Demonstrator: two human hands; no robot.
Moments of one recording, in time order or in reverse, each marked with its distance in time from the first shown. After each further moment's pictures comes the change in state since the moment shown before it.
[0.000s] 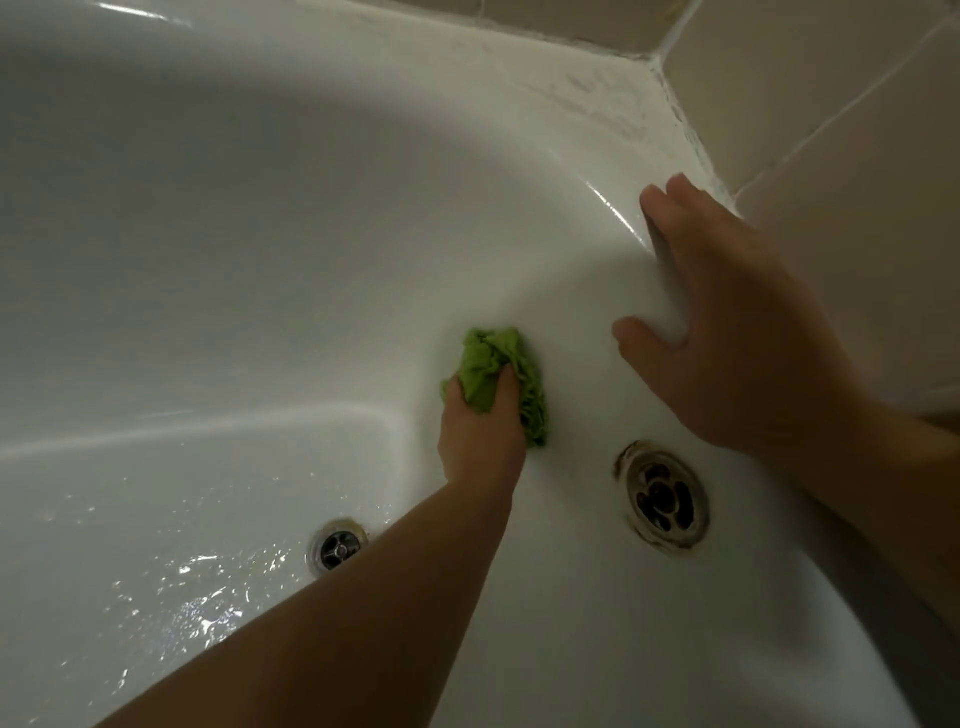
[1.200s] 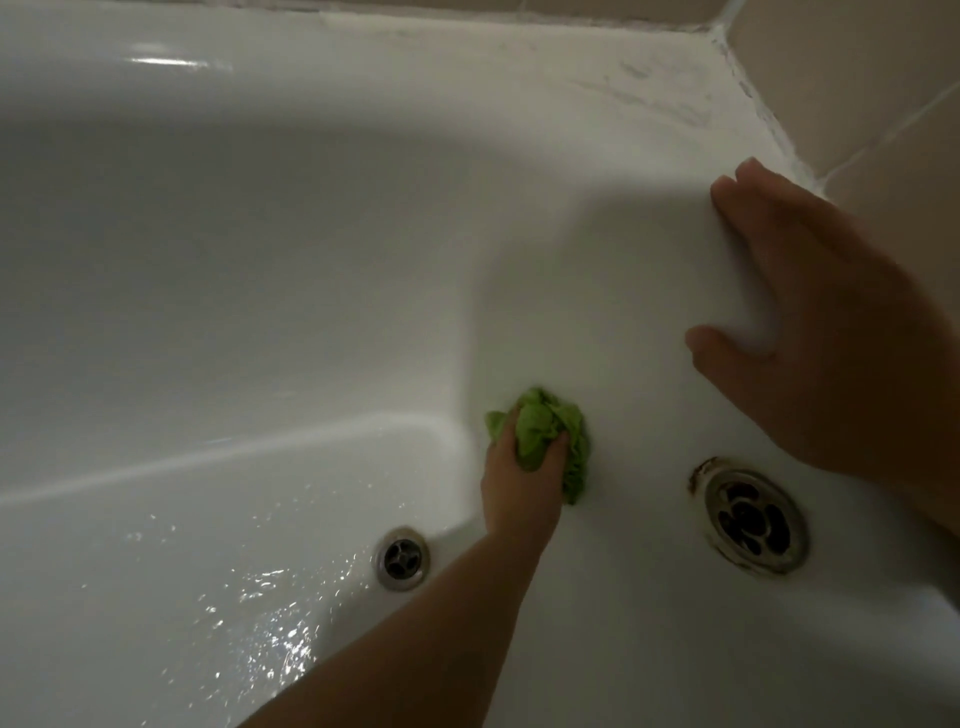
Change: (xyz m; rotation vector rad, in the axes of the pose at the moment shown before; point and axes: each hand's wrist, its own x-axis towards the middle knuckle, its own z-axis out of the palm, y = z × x) left_hand 0.024 -0.068 -0.022 0.245 -0.156 0.023; right_hand 0.003 0.000 0.004 -0.003 0.018 0.019
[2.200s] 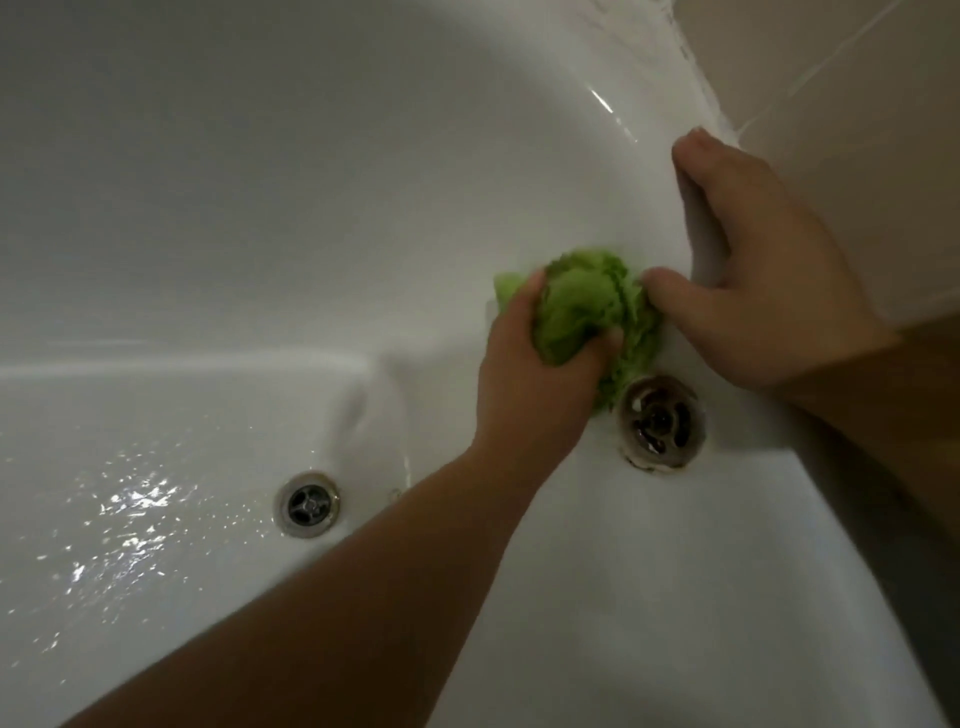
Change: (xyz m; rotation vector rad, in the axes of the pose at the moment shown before) left_hand -0.067 0.086 0.011 -0.287 -0.120 0.384; right_hand -0.022 0.000 -0.015 0.005 -0.078 0.046
